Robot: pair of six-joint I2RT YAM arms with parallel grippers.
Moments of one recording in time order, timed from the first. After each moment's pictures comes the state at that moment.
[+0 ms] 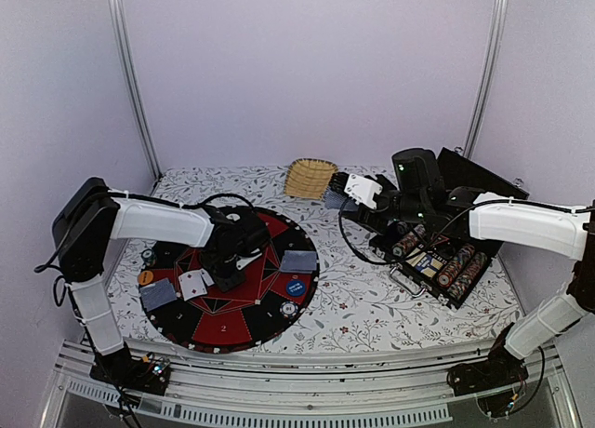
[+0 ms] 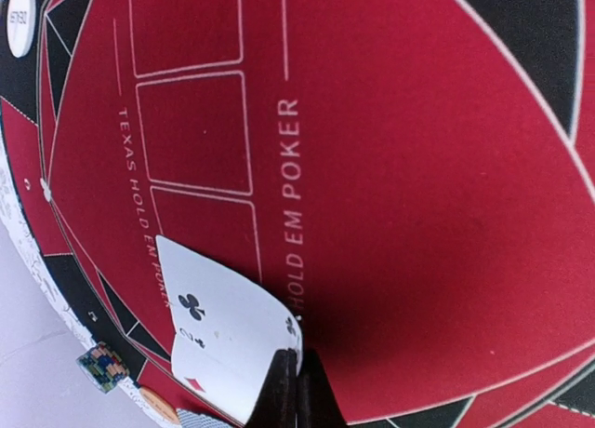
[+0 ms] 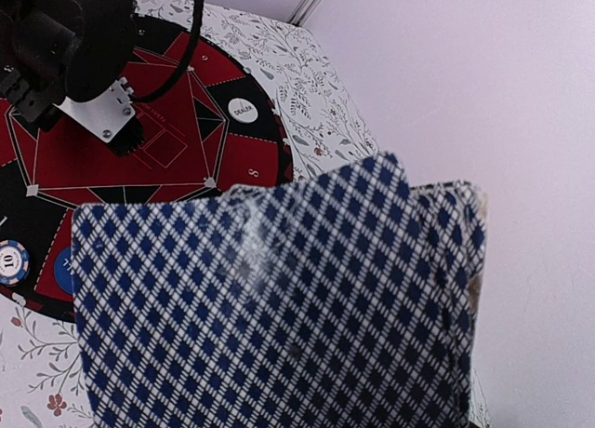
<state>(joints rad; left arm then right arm) -0.81 1.86 1.14 -0.81 -0.44 0.05 0.75 1.47 1.07 -0.06 -0.07 -0.67</state>
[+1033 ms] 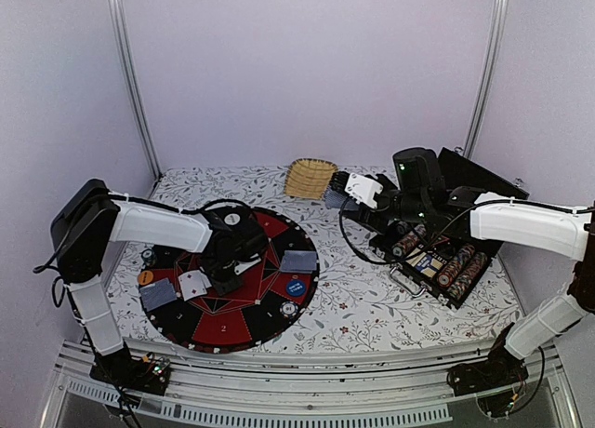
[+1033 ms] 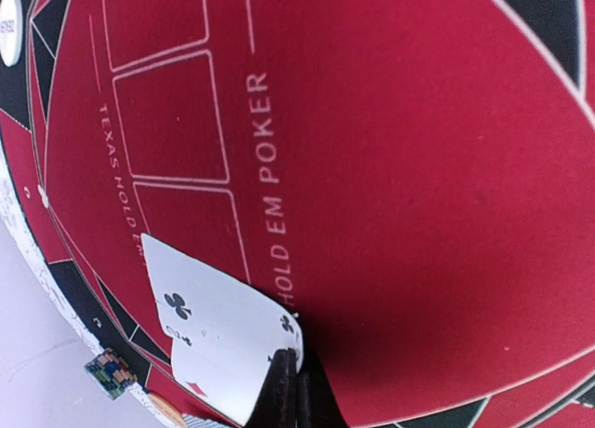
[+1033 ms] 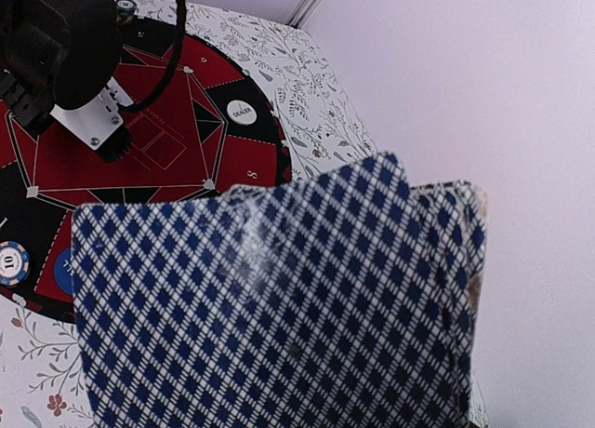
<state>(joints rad) -0.82 1.84 1.09 -0.77 -0.46 0.11 0.75 1.46 1.07 -0.06 -0.07 -0.67</state>
